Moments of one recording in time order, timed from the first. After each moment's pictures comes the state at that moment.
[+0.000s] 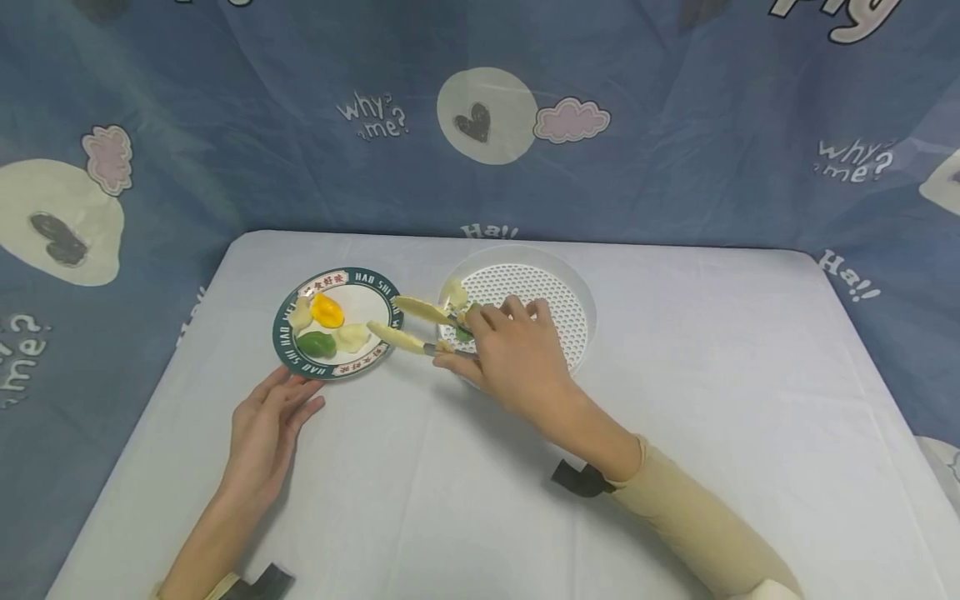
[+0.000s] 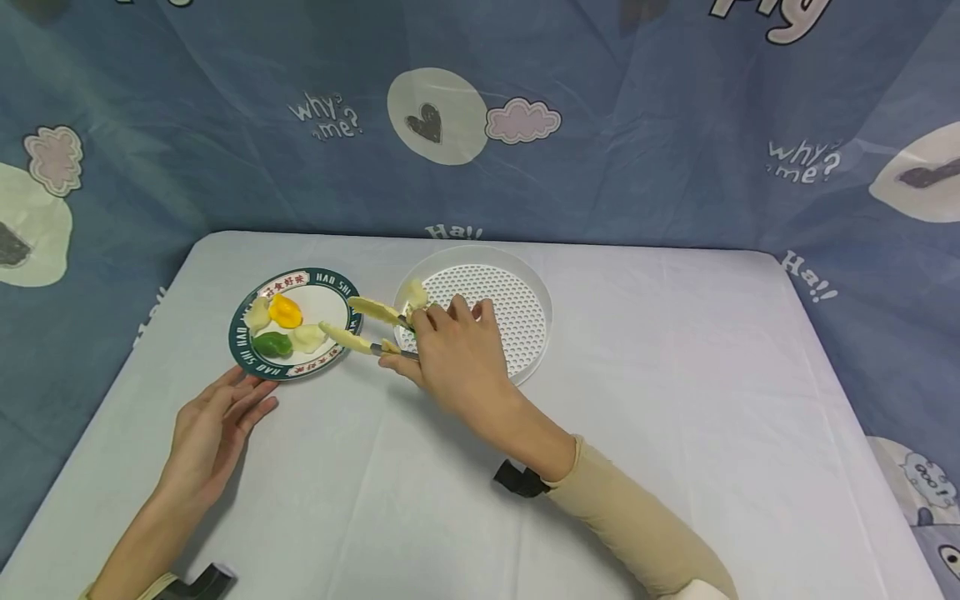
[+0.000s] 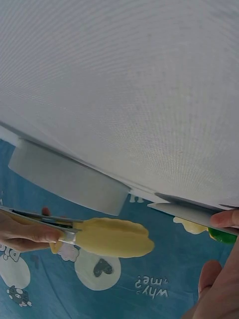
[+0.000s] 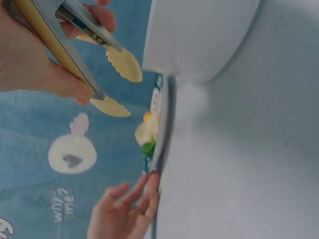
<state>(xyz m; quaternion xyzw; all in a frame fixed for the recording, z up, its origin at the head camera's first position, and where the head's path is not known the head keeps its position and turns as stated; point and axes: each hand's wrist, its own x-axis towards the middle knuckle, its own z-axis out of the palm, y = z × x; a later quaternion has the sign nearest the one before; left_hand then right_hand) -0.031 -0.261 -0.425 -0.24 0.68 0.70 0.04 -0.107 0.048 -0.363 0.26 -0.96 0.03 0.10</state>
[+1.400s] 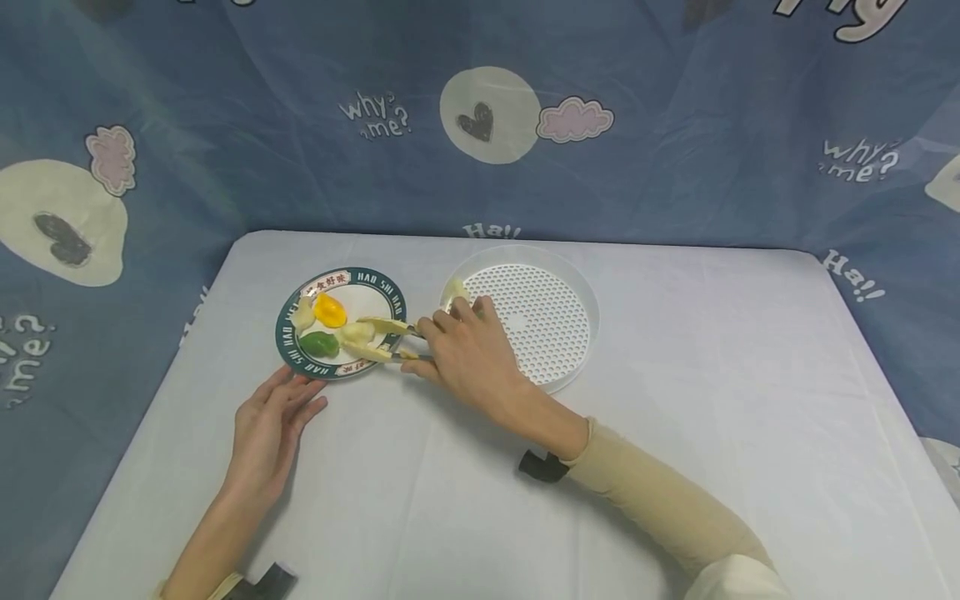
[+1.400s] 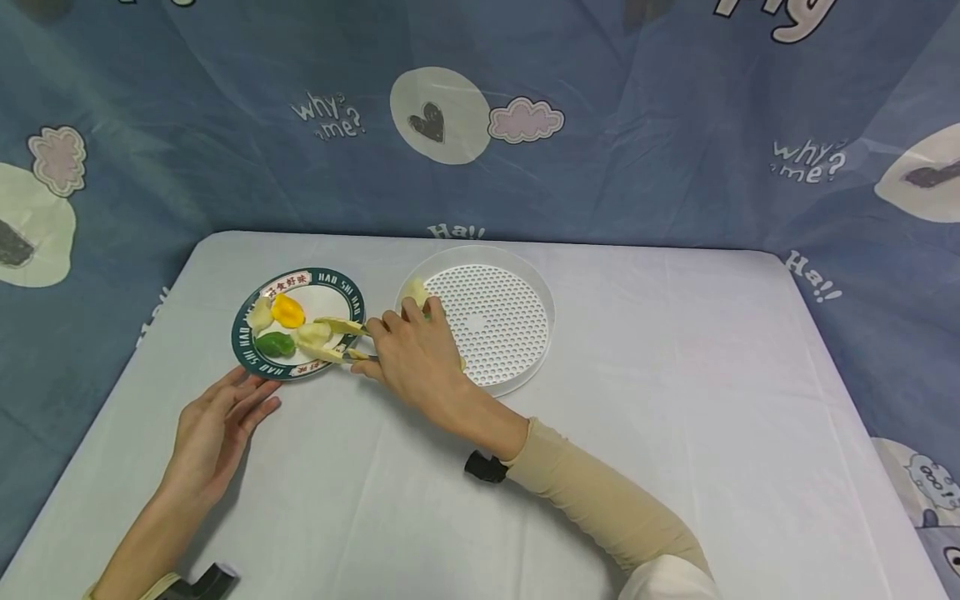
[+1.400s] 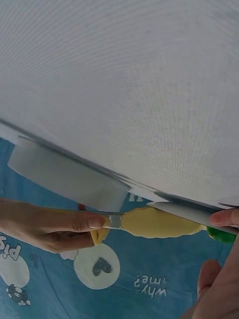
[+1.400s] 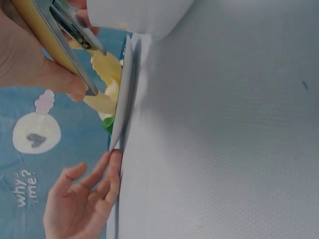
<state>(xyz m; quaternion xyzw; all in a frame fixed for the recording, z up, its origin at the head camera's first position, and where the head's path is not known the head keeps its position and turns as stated) -0.031 -0.260 -0.423 -0.24 0.68 0.69 0.04 -0.122 0.001 -0.388 0.33 -0.94 0.01 0.13</state>
